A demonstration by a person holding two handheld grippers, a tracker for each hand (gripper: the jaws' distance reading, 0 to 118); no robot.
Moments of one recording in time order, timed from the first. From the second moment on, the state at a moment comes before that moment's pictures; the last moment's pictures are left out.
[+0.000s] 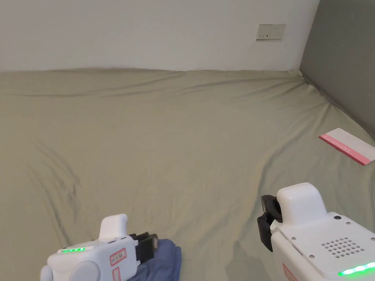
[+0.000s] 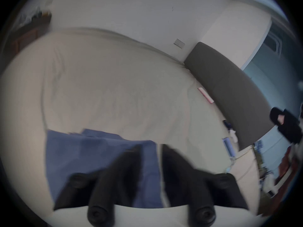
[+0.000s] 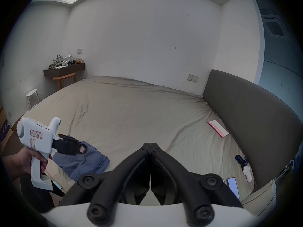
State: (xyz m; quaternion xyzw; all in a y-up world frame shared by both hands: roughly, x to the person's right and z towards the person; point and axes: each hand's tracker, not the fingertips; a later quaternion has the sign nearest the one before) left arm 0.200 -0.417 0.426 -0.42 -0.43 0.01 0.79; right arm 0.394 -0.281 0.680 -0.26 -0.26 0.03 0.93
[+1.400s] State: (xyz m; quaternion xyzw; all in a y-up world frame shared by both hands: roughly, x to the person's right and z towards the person) left arm 0.094 -0.414 0.393 -0.33 -0.41 -0.02 0.85; right arm 0.363 -0.354 0.576 -0.34 -0.11 -0.05 0.93
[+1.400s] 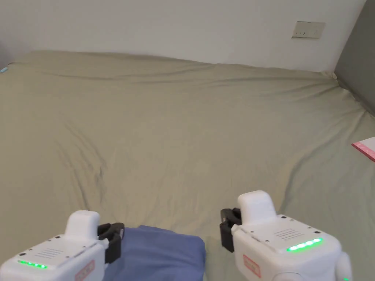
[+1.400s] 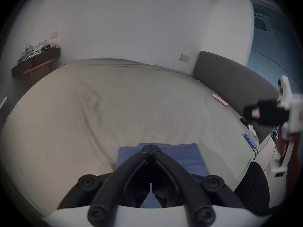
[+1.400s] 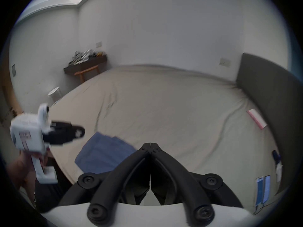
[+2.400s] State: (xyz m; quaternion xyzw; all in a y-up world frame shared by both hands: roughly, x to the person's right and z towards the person) left arm 0.120 -0.557 0.320 -0.63 -0.44 0.25 0.59; right arm 0.355 -0.488 0.527 -0.51 -0.01 -0.09 0.86
